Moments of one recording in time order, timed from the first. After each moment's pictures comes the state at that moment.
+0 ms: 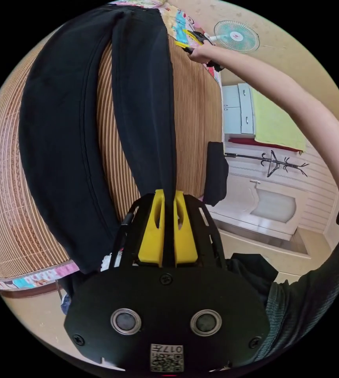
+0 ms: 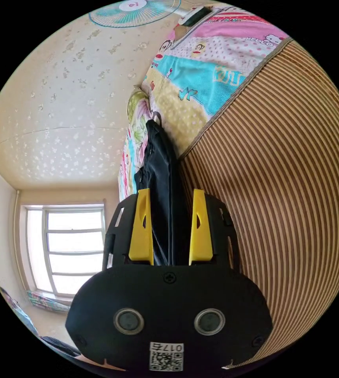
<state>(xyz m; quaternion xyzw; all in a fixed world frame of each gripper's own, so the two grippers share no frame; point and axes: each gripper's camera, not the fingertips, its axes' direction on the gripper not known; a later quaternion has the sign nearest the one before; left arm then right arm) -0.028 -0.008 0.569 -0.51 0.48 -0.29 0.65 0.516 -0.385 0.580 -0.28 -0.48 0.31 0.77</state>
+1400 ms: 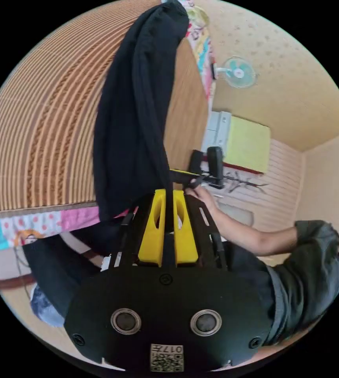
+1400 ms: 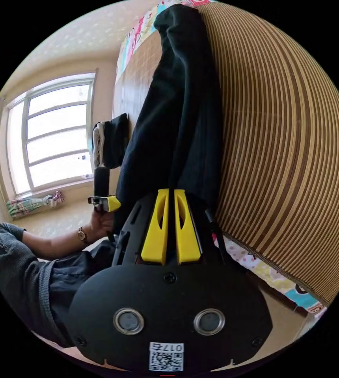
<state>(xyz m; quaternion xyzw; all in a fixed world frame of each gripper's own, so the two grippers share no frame) -0.165 -0.021 0.534 -0.37 0.60 -0.49 0.51 0.402 -0.127 0.310 -0.46 -0.58 0.05 0.67</state>
